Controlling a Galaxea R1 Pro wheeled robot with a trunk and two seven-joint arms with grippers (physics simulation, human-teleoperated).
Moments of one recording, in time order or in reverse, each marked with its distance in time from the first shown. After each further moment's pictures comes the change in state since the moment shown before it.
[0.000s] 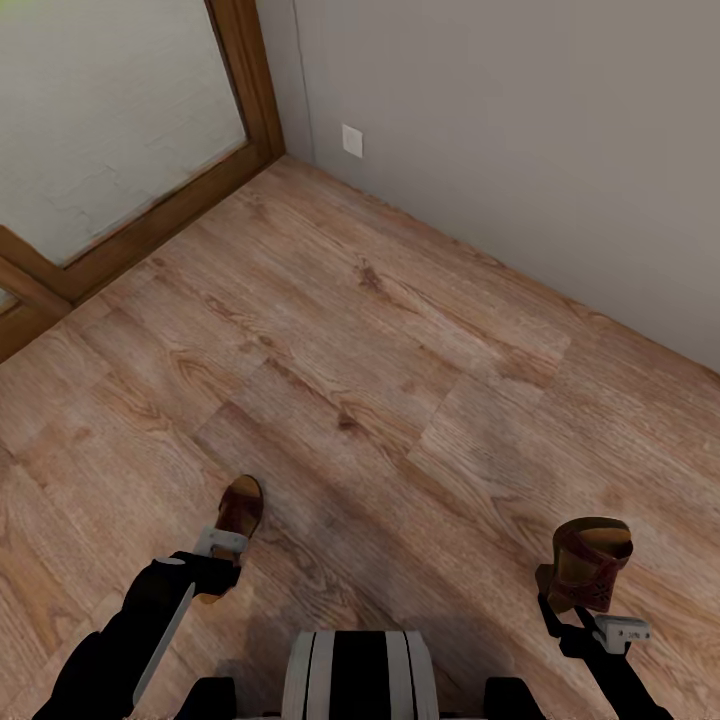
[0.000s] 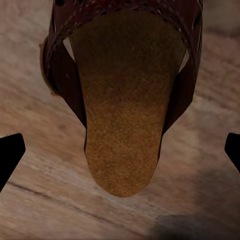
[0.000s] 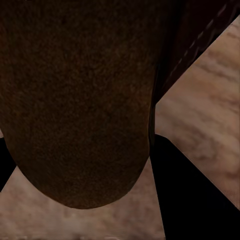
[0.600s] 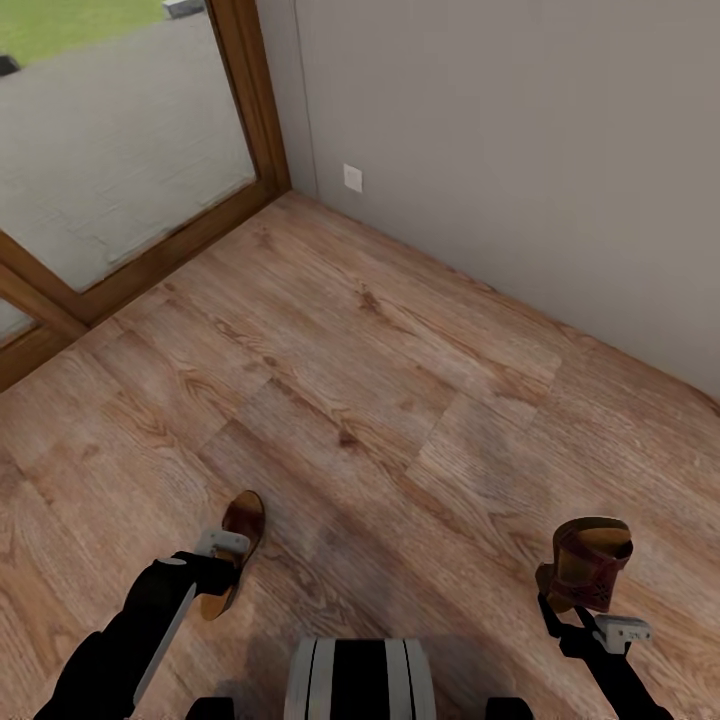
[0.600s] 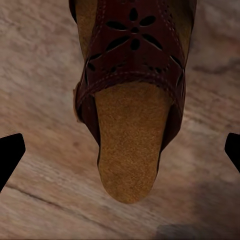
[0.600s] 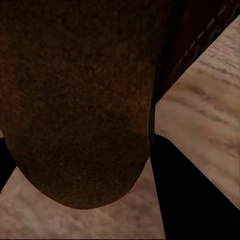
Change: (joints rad) left arm 0.000 -0.001 -0.006 0.000 0.000 0.000 0.001; right arm 0.000 0.000 0.000 0.000 0.000 0.000 0.000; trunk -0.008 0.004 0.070
